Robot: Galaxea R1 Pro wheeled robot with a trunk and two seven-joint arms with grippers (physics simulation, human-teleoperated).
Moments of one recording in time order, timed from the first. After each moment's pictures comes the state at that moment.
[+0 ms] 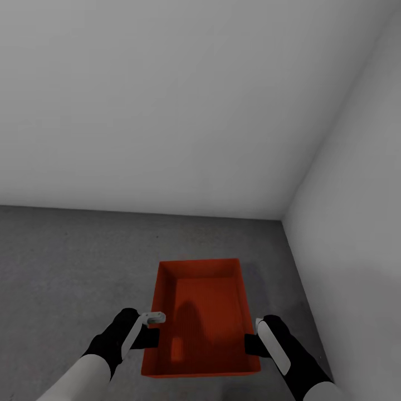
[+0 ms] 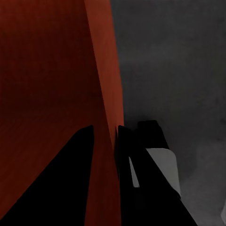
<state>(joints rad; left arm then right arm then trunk) -0.62 -0.06 -0.01 -0.57 0.08 0.85 -0.01 -0.47 0.01 0.24 -0.88 -0.62 0.91 -0.49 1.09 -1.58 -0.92</state>
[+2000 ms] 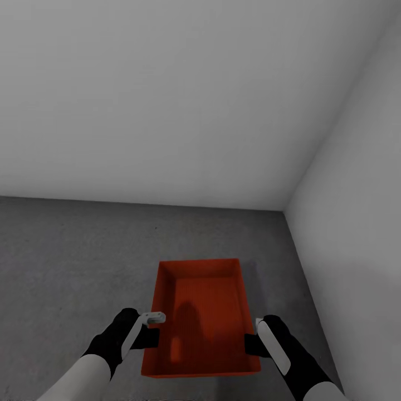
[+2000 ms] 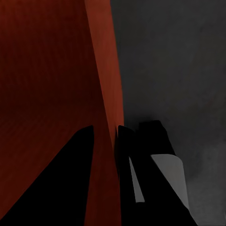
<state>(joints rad) -0.62 -0.06 -0.01 -0.57 0.08 0.85 -0.01 -0.47 0.01 0.24 -0.88 -0.62 0.91 -0.49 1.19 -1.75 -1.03</state>
